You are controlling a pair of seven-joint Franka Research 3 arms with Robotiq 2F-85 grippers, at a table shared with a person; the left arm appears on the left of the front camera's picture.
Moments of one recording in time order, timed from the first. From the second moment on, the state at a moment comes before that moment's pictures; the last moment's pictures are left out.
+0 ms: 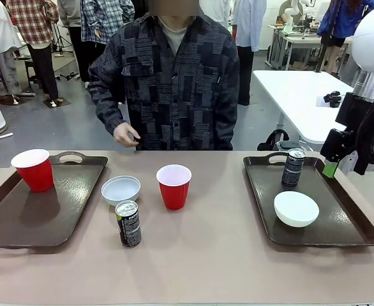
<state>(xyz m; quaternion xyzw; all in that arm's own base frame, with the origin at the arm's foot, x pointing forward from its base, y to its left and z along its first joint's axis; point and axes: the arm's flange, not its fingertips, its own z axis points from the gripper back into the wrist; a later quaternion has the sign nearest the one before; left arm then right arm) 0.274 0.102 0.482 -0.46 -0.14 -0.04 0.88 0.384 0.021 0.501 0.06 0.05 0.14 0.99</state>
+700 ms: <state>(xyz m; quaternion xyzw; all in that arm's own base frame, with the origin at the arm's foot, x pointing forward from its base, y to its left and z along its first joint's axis) 0.326 -0.054 0.577 -0.12 -0.21 -0.14 0.96 0.352 -0.041 0.491 0.41 0.14 0.13 0.89</state>
